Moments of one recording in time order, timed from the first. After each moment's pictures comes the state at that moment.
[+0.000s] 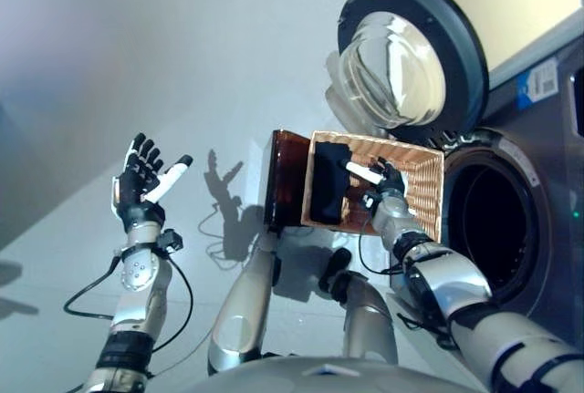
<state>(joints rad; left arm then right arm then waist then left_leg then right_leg) 0.02 0.33 0.00 0.25 -0.48 -0.36 0.29 -0.74 -0.20 0.16 1.35 0.54 -0.15 -0.30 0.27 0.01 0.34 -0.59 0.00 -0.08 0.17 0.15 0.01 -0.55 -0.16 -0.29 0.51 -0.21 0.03</state>
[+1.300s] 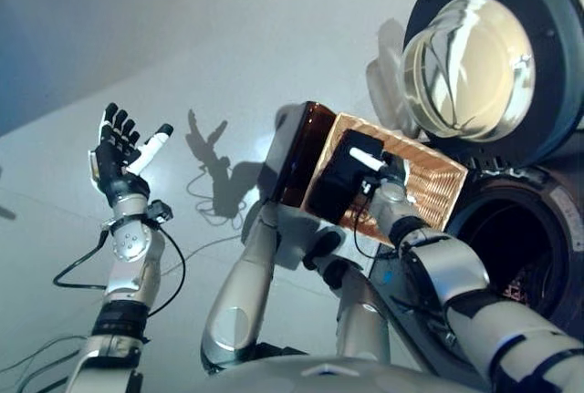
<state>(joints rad) -0.11 0.38 0.02 0.30 -0.48 -0.36 0.37 -0.80 -0.21 0.10 1.39 0.52 -0.15 -0.37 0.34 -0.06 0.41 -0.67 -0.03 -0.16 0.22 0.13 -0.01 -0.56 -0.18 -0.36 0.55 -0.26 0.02</state>
